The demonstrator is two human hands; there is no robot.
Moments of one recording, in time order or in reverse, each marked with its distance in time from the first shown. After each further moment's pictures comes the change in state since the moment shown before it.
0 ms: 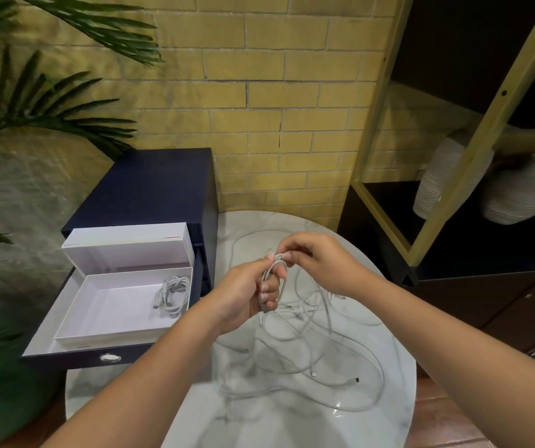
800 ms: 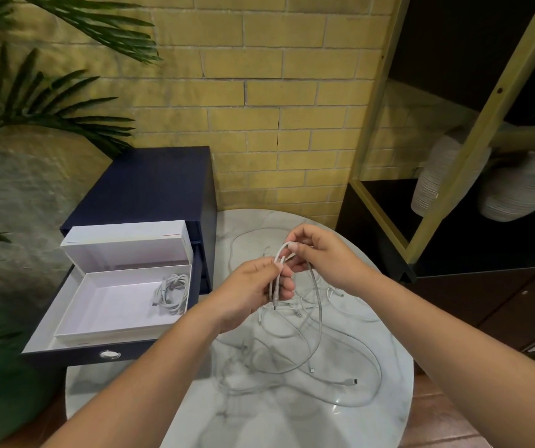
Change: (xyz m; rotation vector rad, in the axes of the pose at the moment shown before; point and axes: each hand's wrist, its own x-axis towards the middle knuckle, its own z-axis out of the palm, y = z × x) left_hand -0.006 -0.002 0.009 0.133 0.008 0.099; right_hand -0.005 -0.004 -0.001 0.423 0.019 0.245
